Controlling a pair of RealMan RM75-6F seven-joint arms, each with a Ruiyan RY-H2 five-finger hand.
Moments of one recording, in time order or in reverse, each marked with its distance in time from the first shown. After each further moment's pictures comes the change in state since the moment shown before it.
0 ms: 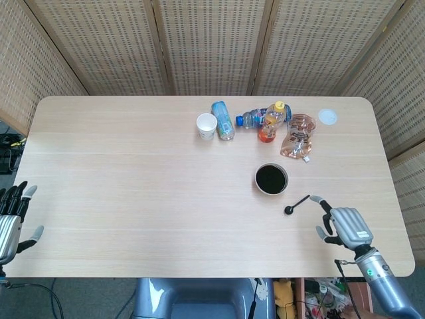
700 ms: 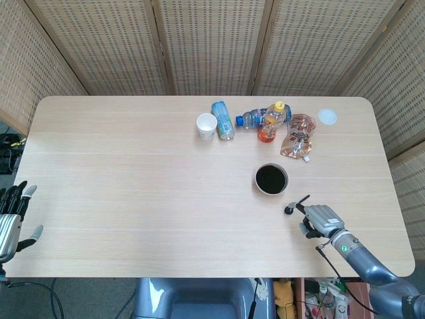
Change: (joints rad) left arm -0.009 -0.009 -0.001 0.026 -0.019 -0.023 -0.018; right arm 0.245 -0.089 -0.028 0.152 0.170 -0.386 0.011
